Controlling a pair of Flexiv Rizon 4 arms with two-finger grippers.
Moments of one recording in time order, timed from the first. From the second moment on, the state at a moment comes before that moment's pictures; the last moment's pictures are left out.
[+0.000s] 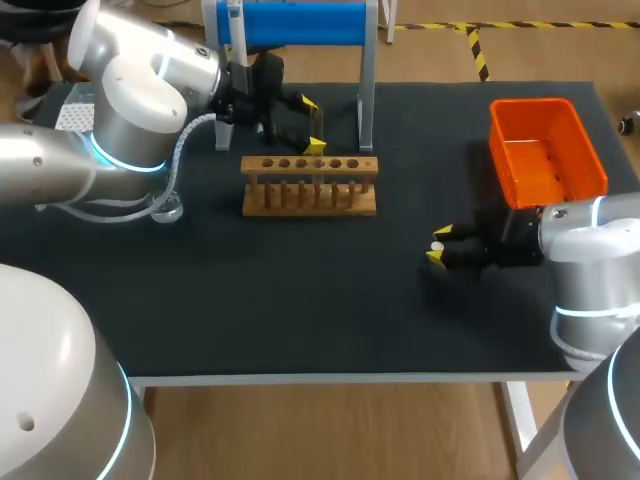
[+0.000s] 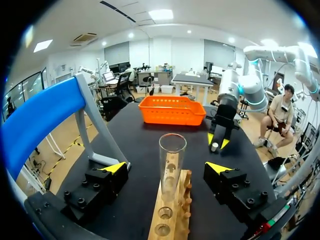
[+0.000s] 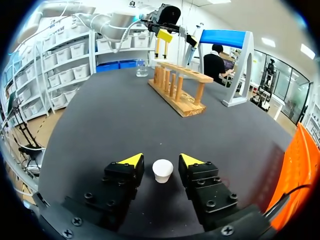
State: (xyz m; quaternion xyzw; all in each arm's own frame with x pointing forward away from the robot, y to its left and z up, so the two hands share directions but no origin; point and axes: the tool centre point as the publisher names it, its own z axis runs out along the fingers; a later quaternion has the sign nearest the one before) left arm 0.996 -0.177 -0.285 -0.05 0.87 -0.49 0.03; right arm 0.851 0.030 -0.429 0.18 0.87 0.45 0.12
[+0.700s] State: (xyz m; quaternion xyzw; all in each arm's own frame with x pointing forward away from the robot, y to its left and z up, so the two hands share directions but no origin) left arm 0.996 -0.177 -0.285 -0.05 0.87 -0.49 0.03; right arm 0.850 0.029 -0.431 0.18 0.87 0.45 0.12
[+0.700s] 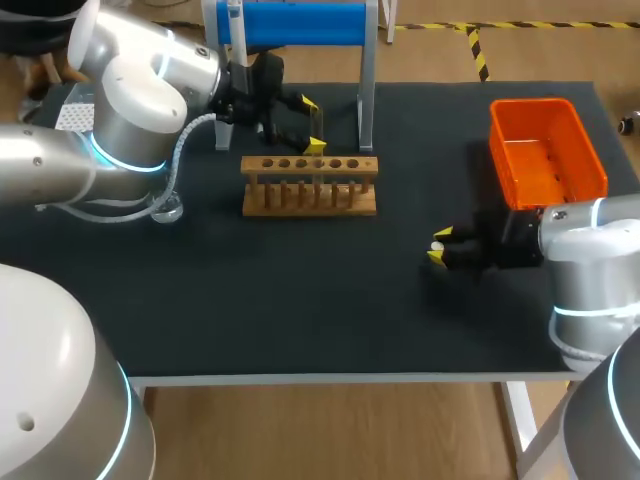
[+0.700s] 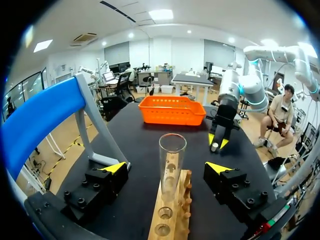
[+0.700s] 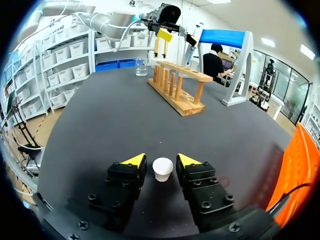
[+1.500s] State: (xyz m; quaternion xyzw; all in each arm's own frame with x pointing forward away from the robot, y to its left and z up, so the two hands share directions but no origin) left arm 0.996 -0.177 -0.285 -0.05 0.87 -0.49 0.03; right arm 0.857 0.033 -0.421 0.19 0.86 0.46 0.12
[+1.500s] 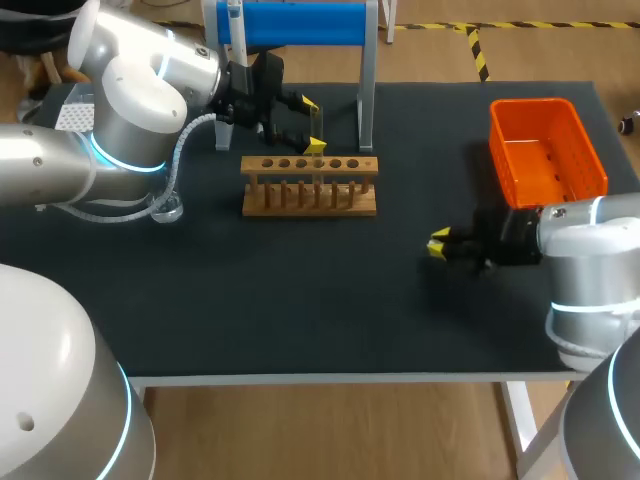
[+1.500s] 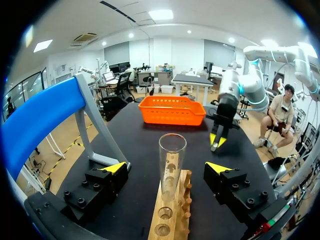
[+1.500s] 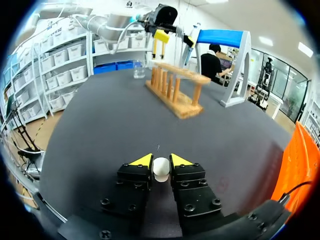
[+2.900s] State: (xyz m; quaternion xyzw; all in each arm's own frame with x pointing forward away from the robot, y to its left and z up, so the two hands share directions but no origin) left arm 0.996 -0.177 -0.285 -0.05 0.87 -0.49 0.03; right arm 0.924 0.107 -0.224 0.09 0.82 0.55 0.10
